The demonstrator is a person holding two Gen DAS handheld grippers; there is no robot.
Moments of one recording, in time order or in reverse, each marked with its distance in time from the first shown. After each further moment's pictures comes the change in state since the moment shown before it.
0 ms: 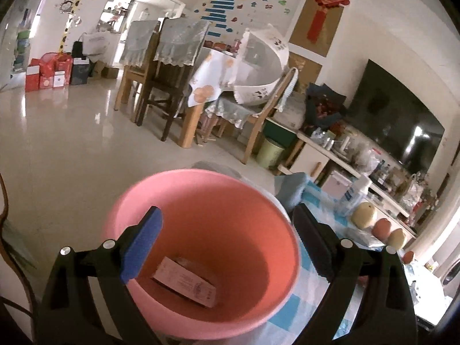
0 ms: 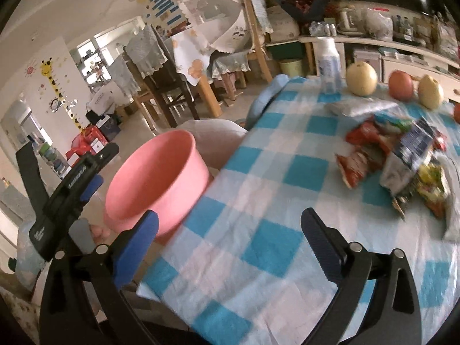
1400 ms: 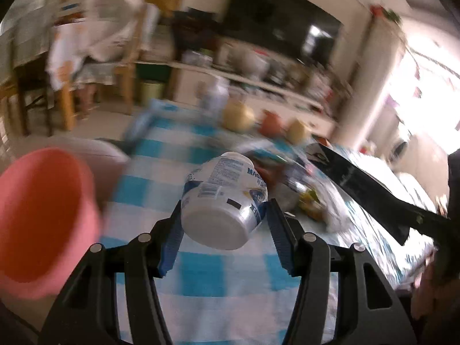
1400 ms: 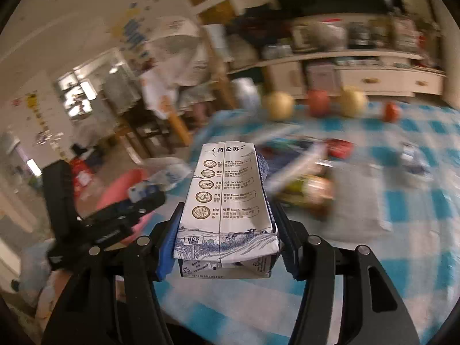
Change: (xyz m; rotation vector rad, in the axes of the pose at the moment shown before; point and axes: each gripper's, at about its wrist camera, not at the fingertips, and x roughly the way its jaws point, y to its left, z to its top) left arm -0.007 -0.148 -0.049 0.384 0.330 -0.431; right arm -0.116 -0.077 0.018 0.061 -0.111 -0.016
